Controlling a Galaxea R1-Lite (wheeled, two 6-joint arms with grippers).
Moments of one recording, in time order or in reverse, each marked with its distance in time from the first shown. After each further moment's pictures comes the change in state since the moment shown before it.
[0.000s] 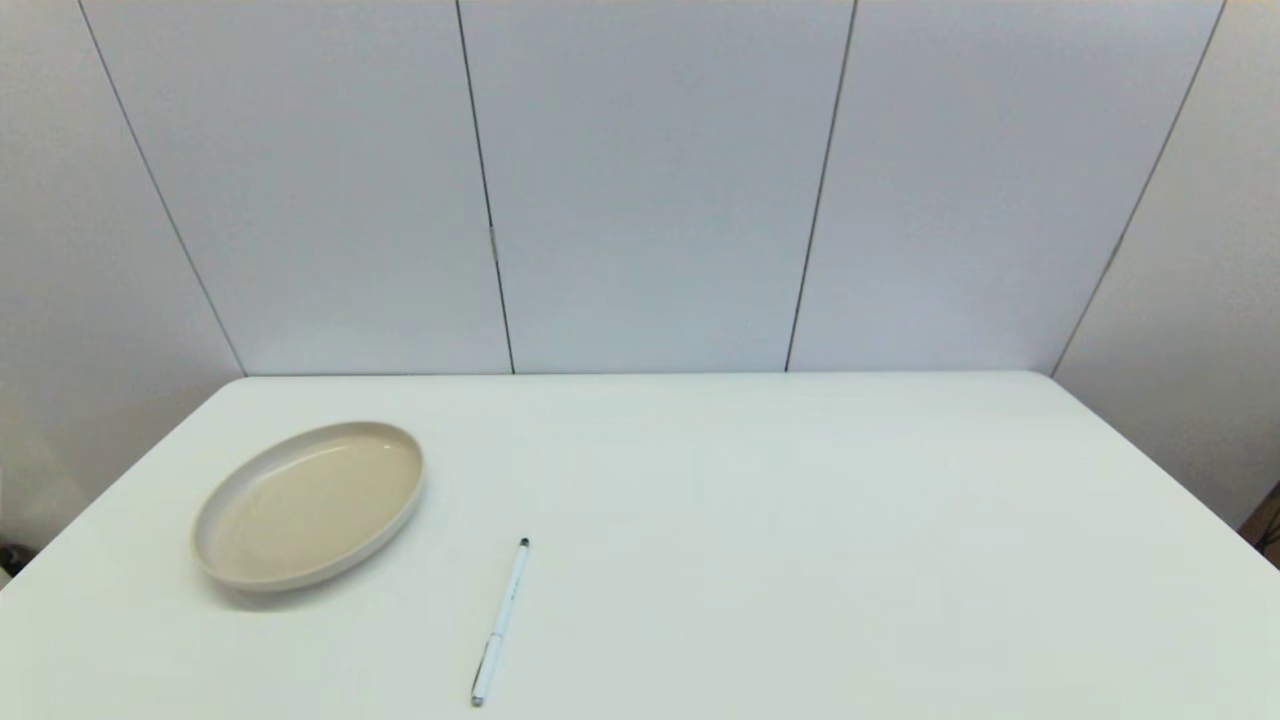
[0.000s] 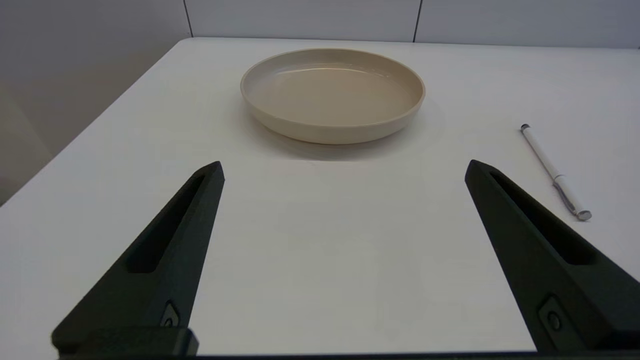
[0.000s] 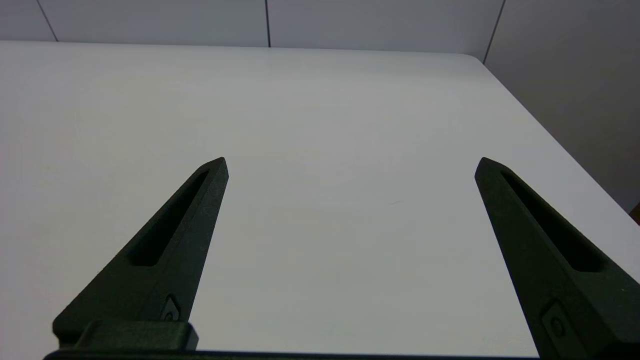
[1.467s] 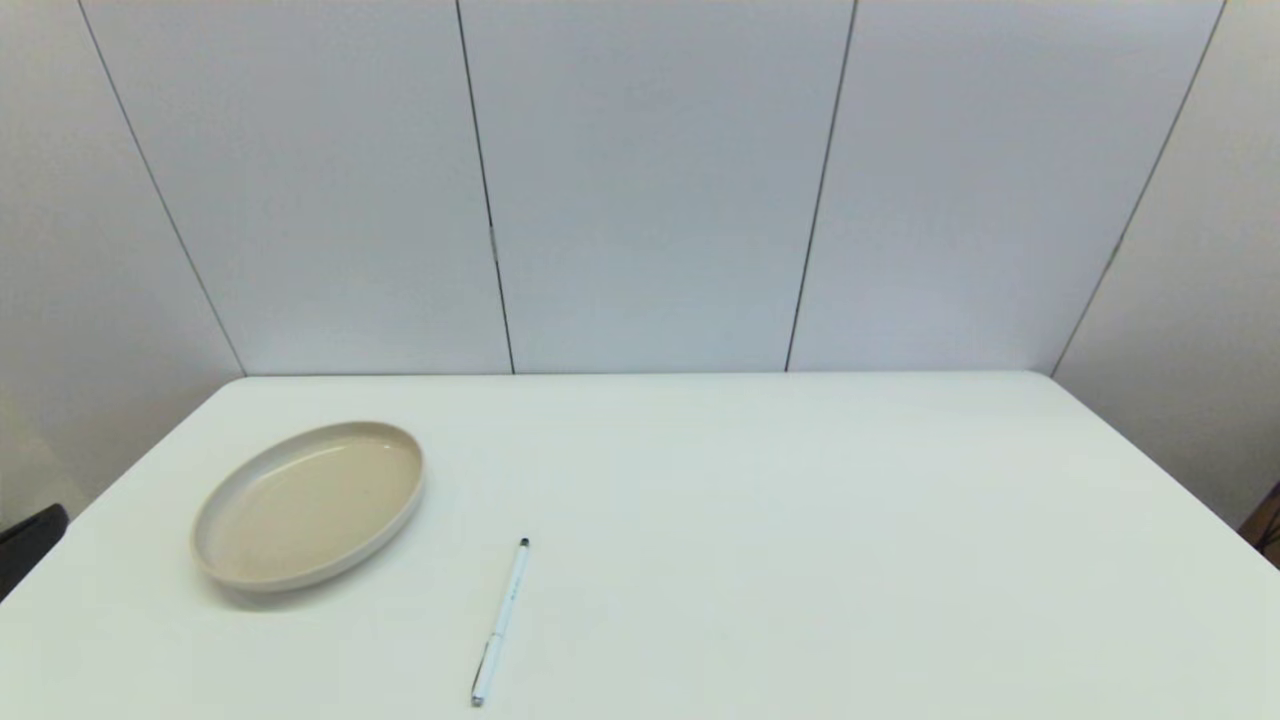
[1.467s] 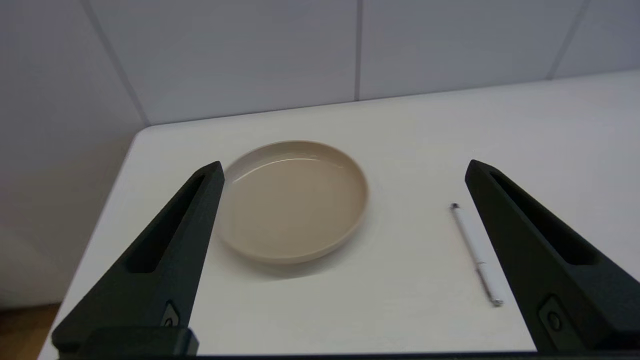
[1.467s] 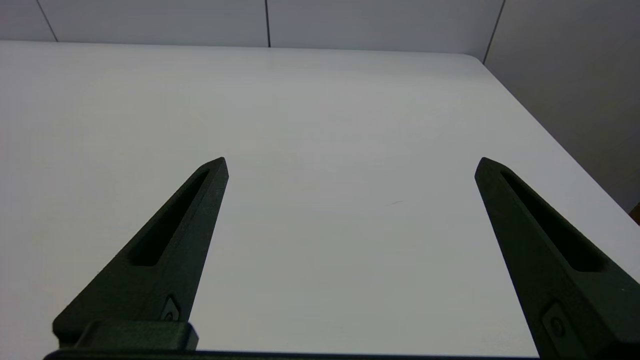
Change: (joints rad) left arm -0.124 0.602 -0.556 0.024 -0.065 0.059; right arm 0.000 0.000 0.000 0.000 0.000 0.000
